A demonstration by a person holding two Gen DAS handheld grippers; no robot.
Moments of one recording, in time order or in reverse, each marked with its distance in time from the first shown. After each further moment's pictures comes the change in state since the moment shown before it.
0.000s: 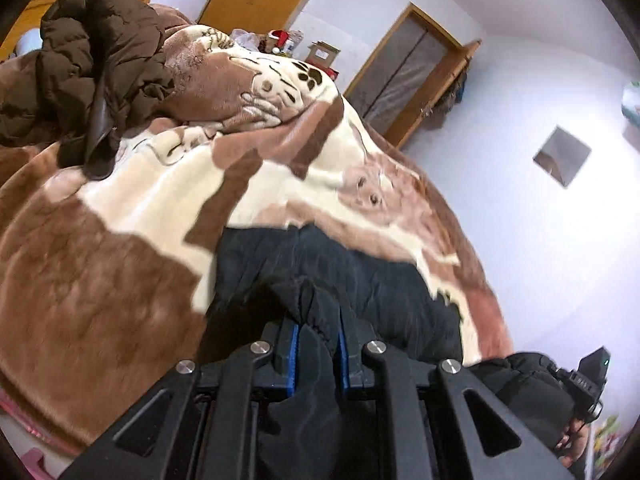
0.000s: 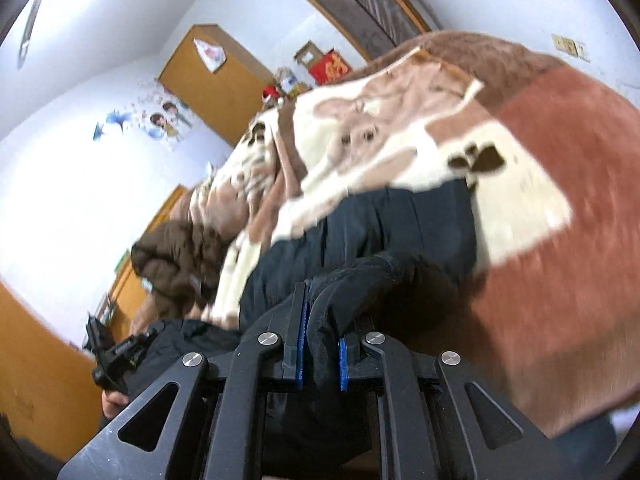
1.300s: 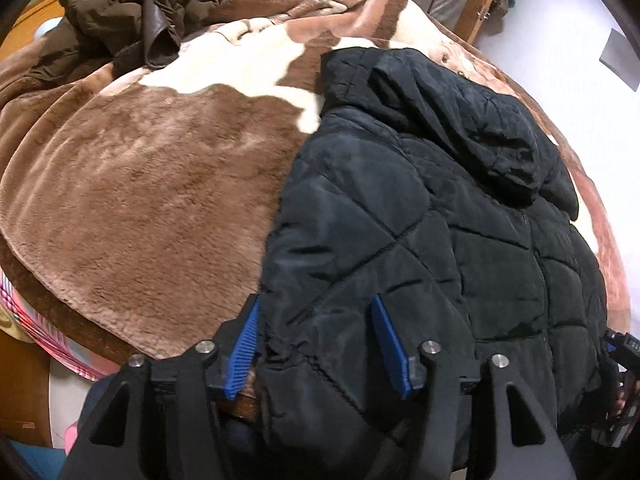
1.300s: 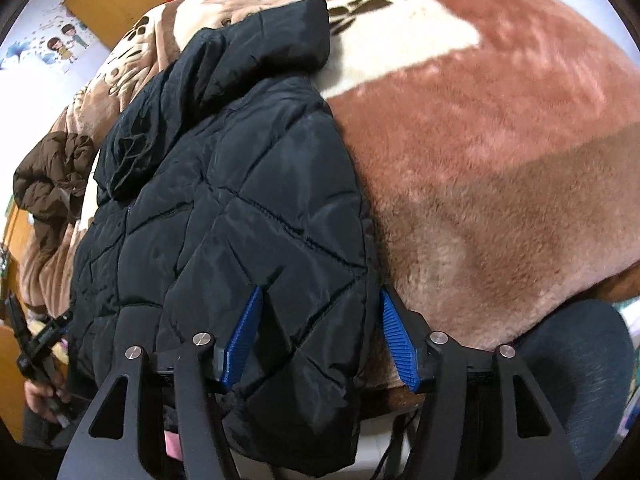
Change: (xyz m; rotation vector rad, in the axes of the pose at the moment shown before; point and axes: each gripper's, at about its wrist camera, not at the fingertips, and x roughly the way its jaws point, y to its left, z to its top) left arm 0.039 0.074 -0.159 0.141 0.275 0.343; right arm 0.040 -0.094 -0.156 0.010 0.346 -0.392
